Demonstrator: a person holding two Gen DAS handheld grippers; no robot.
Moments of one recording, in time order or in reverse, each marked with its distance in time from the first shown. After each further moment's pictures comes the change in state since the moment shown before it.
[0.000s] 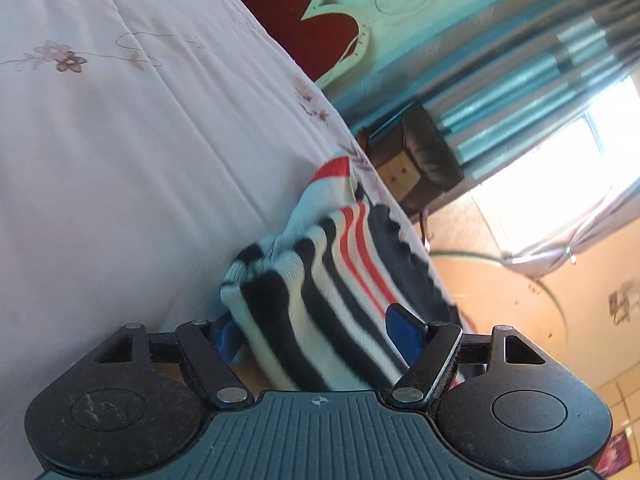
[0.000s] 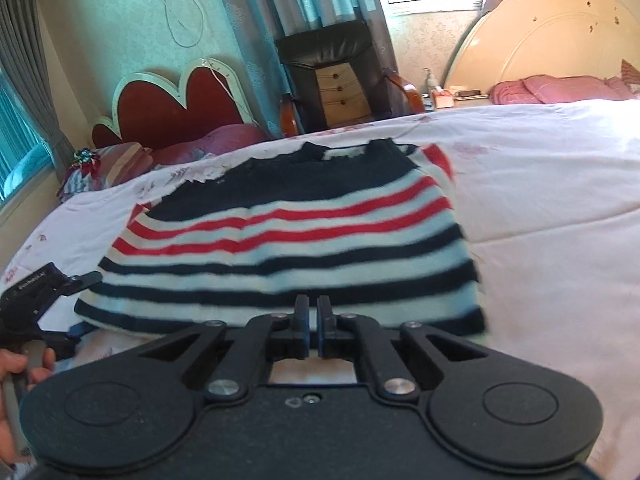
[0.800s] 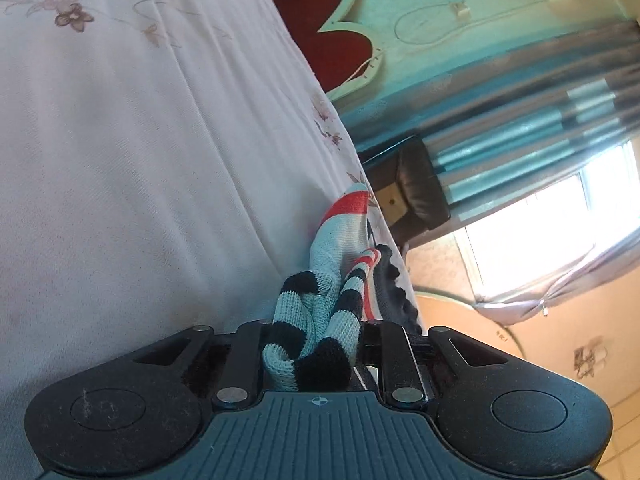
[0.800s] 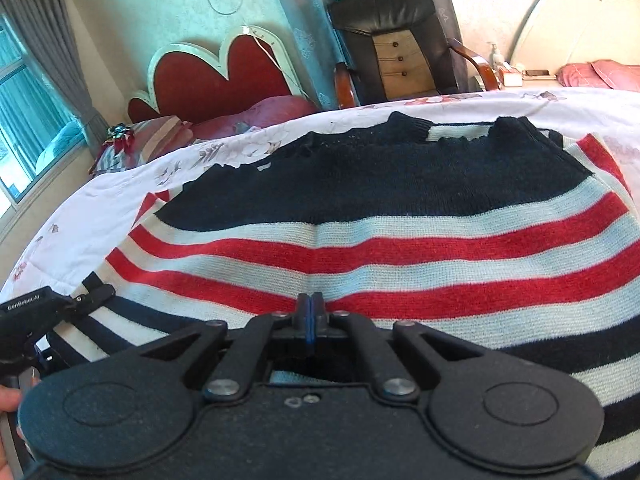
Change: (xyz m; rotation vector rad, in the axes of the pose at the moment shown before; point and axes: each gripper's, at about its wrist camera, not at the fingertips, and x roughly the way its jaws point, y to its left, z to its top) left arm 0.047 0.017 0.013 -0.161 -0.033 -0.092; right arm 0.123 0.032 0.024 -0.044 0.078 0.137
